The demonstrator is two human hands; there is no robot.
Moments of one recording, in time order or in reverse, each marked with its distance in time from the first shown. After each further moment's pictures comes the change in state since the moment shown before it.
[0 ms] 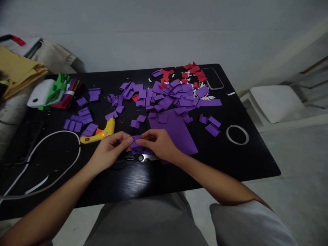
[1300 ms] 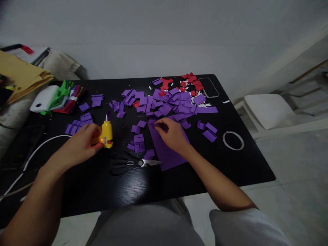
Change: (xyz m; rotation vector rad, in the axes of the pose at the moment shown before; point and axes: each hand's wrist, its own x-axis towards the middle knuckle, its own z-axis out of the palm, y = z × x) left_hand 0.001 -0.017 -0.096 0.894 0.093 -0.011; right_hand 0.022 -0.011 -0.047 -0.574 0.287 -0.351
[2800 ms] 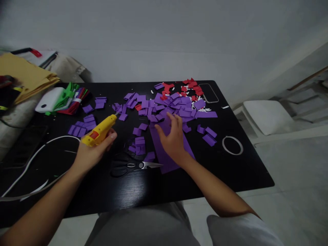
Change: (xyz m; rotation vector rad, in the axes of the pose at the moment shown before) left_hand 0.000 0.047 0.031 -0.916 0.301 -0.182; right_hand -0.006 0.004 0.014 -0.141 0.386 -0.097
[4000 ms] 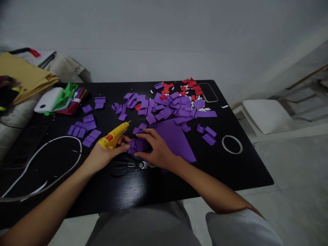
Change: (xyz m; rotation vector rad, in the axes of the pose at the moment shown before) left_hand -0.005 -0.001 0.021 -0.129 -0.257 -0.095; right_hand -0.028 -0.017 0.013 0.208 -0.512 -0.262
